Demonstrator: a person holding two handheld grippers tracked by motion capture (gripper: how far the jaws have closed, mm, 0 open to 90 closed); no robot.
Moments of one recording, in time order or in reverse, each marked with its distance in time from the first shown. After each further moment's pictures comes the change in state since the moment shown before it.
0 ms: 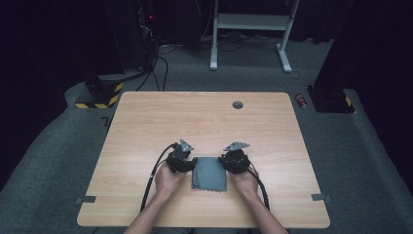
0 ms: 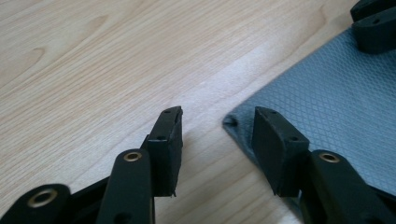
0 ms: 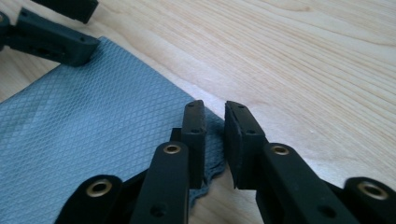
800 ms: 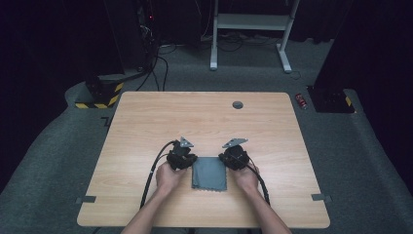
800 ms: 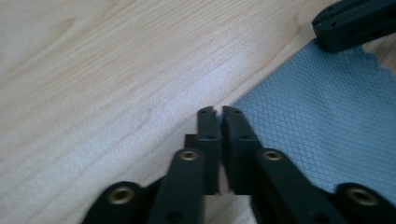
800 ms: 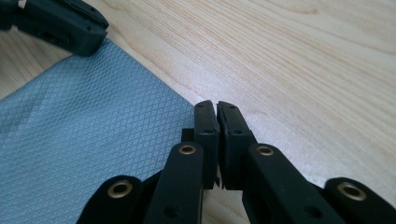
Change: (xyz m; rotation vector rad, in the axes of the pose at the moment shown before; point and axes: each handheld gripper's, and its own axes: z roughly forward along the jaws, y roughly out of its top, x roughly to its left) left arm 0.004 0.010 0.006 0.019 -0.112 0.013; right arm -0.007 0.012 0.005 0.045 0.024 -0.046
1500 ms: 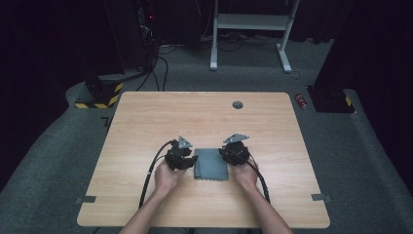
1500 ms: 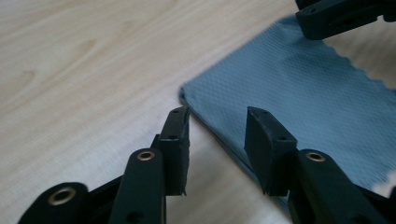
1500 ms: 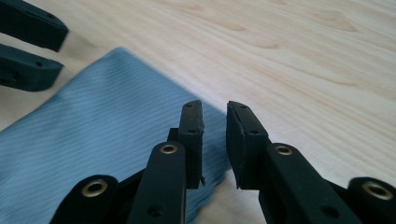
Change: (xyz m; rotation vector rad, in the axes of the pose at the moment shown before) left arm -0.005 -0.006 -0.016 -0.068 0.021 -0.004; right arm -0.004 0.010 -0.004 -0.068 -0.066 0.032
